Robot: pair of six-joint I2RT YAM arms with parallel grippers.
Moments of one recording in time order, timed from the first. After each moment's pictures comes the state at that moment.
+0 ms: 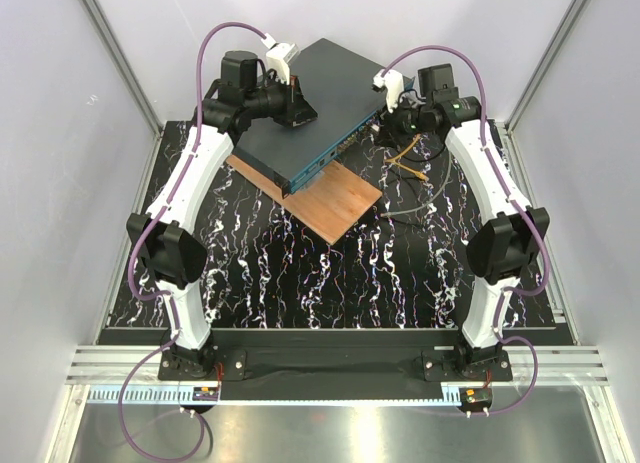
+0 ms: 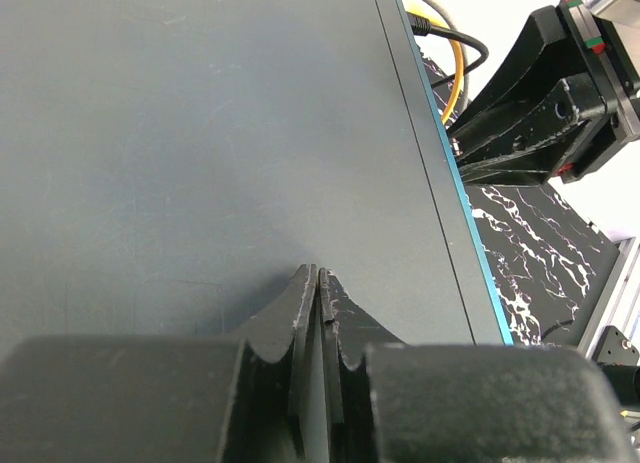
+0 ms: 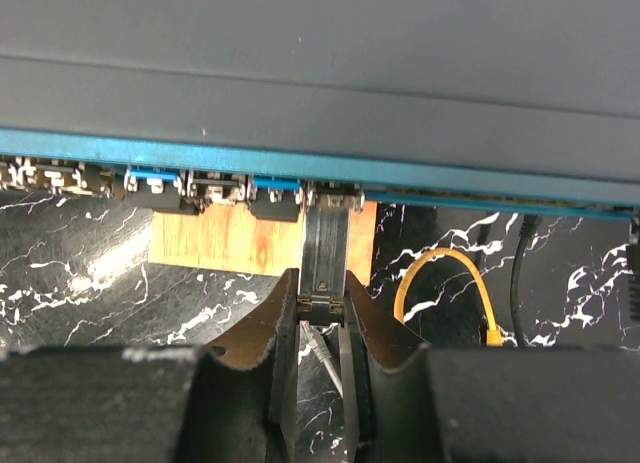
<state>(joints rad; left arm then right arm) -0.32 1.91 2.09 -0.57 0.61 -0.14 0.26 1.94 2.07 -0.86 -0.55 -0.46</state>
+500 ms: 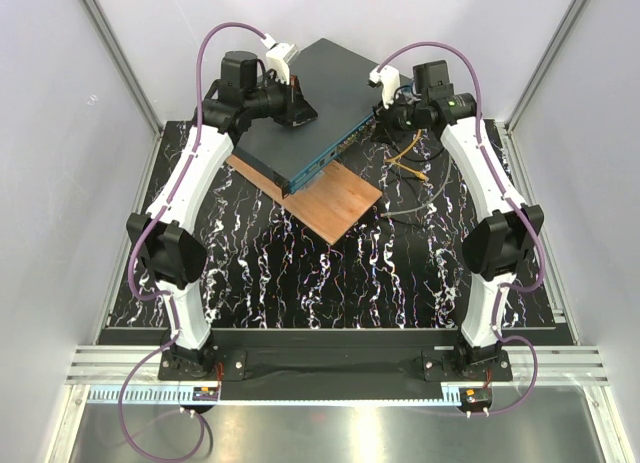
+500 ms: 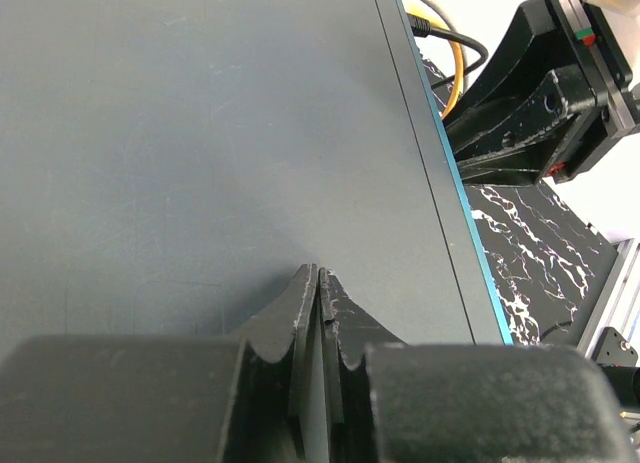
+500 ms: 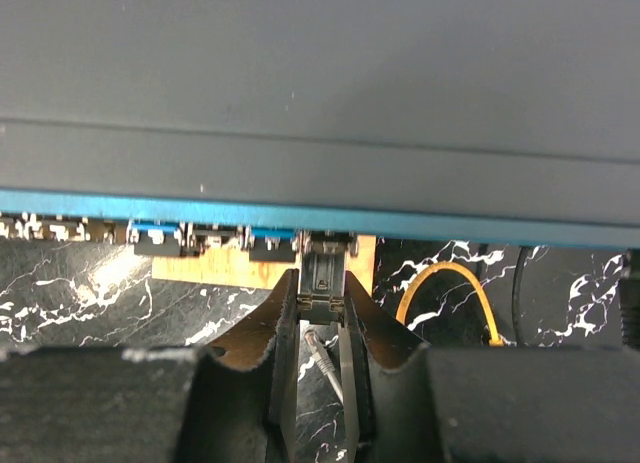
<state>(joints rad) -0.32 1.91 2.09 -0.56 0.61 -0.15 0.27 1.98 2.14 -0.87 -0.53 -0.42</state>
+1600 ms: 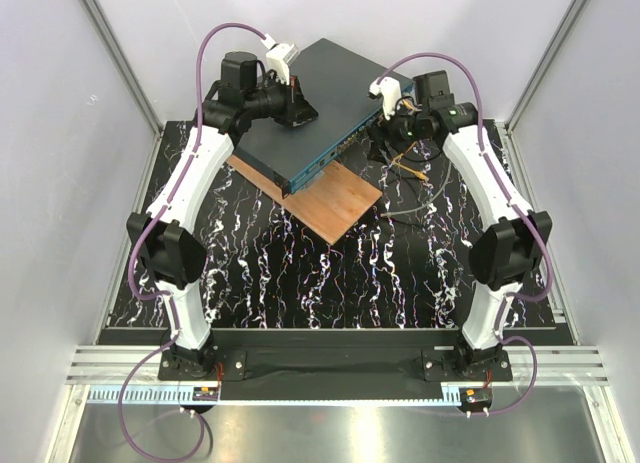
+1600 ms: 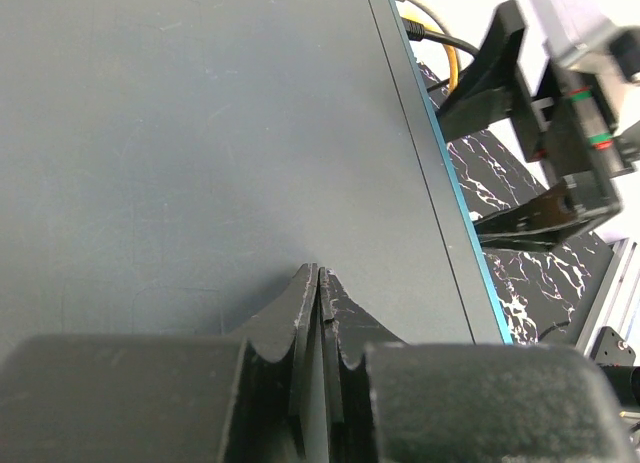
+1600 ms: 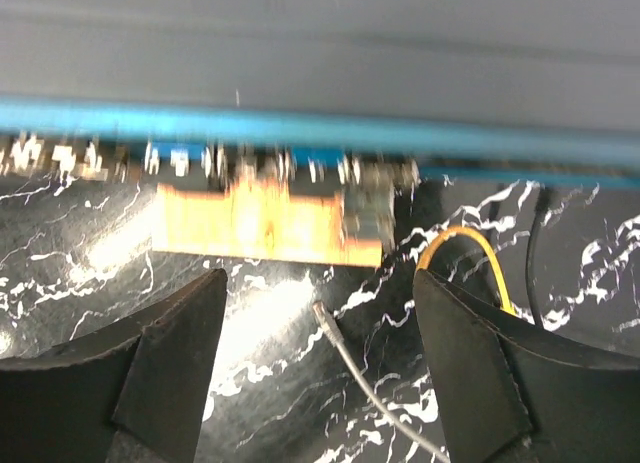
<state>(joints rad) -0.31 1.91 2.07 -0.53 0.62 -0.15 0.28 1.91 2.00 -0.85 -0.48 -0.44</state>
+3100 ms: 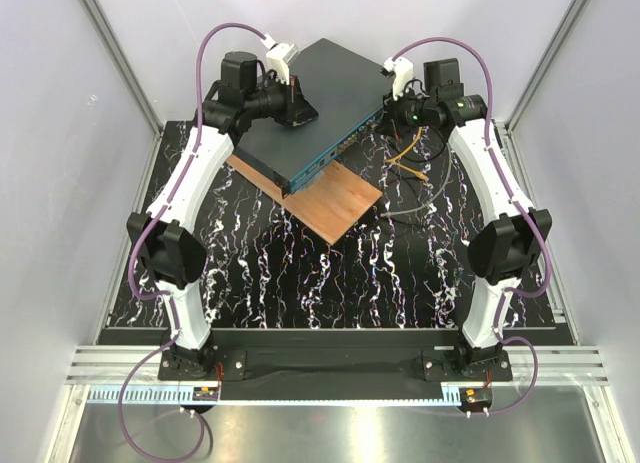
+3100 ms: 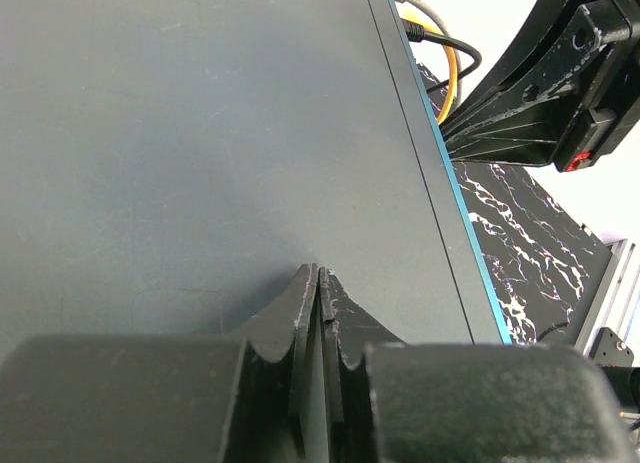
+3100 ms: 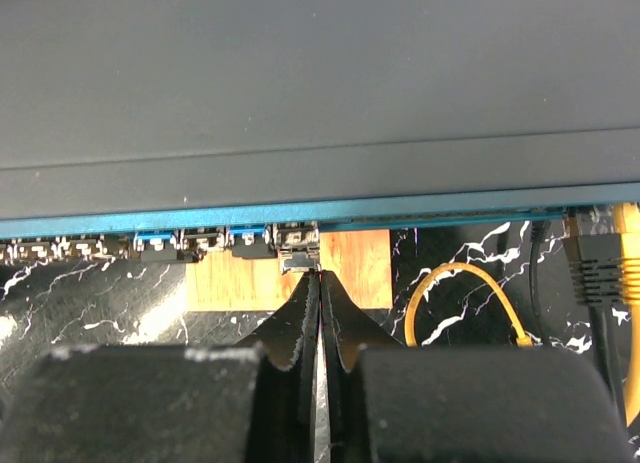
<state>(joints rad) -0.31 1.91 2.07 -0.53 0.63 -0.16 0.24 1.94 2.09 -0.79 -0.55 -0.26</state>
